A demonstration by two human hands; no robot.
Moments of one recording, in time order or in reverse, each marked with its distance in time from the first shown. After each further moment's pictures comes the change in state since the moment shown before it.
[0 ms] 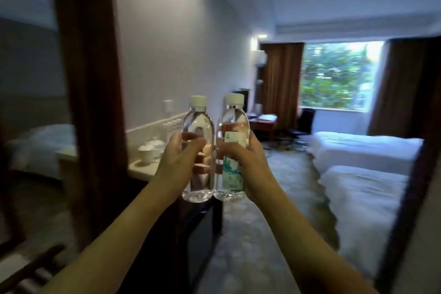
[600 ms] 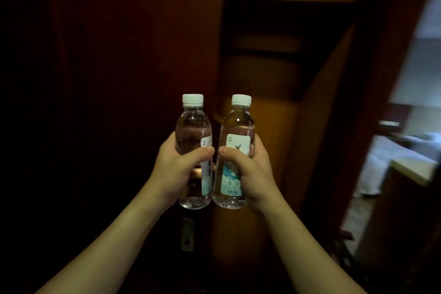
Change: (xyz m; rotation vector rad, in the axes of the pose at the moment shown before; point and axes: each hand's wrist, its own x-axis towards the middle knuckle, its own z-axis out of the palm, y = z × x) left_hand -0.476 0.236 -0.474 0.509 1.140 0.173; right_hand -0.338 -0.025 0.619 0.554 -1.163 0.212
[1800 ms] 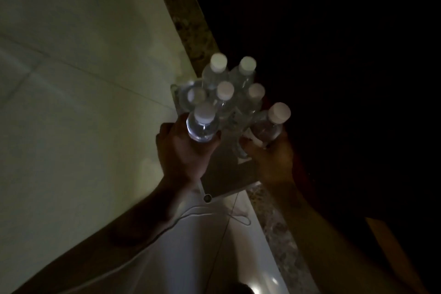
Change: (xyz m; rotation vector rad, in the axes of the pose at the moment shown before) left_hand -0.587 -1.058 -0.339 1.199 1.116 -0.762; right_hand -0.457 1.180 0.064 -0.465 -0.665 0.638
